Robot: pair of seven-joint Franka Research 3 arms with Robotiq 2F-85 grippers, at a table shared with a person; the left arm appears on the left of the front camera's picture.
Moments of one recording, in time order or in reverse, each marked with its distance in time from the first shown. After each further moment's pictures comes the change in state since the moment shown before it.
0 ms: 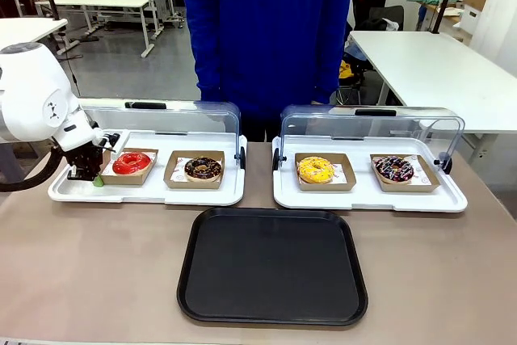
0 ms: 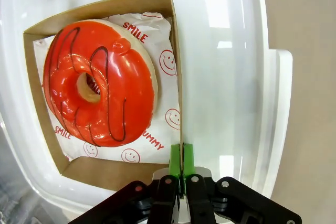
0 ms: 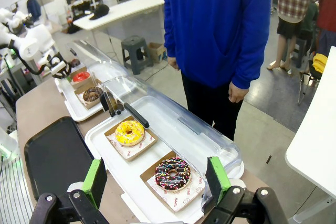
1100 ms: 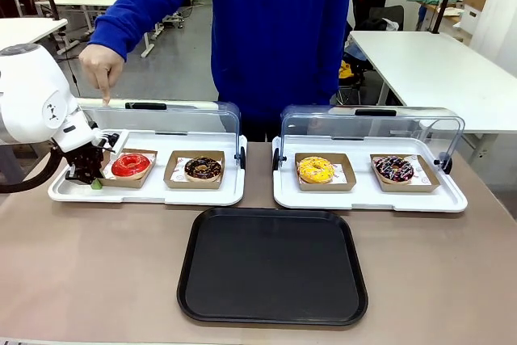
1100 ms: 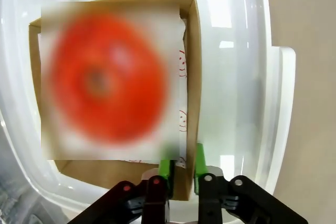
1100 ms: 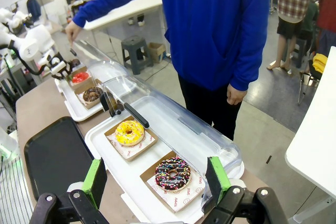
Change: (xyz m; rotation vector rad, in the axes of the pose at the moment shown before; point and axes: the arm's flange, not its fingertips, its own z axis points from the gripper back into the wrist) left arm -0.002 -0.001 -0.001 0.008 0.003 0.004; right arm 0.000 0.000 0.000 0.000 0.000 0.000
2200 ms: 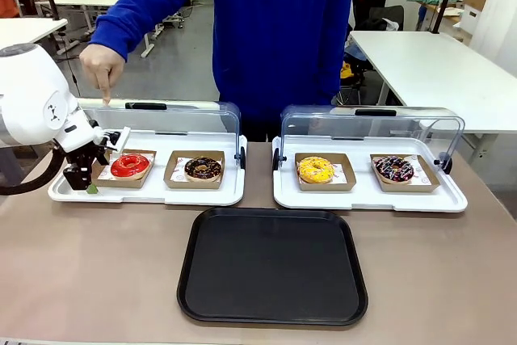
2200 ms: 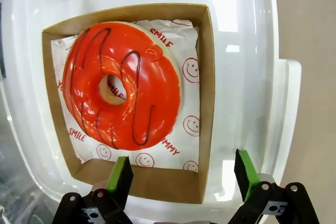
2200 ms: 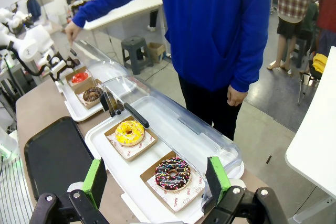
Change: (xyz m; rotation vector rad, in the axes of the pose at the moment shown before) left arm 0.004 -0.001 0.001 0.036 -0.017 0.026; right arm 0.000 0.000 0.000 0.000 0.000 0.000
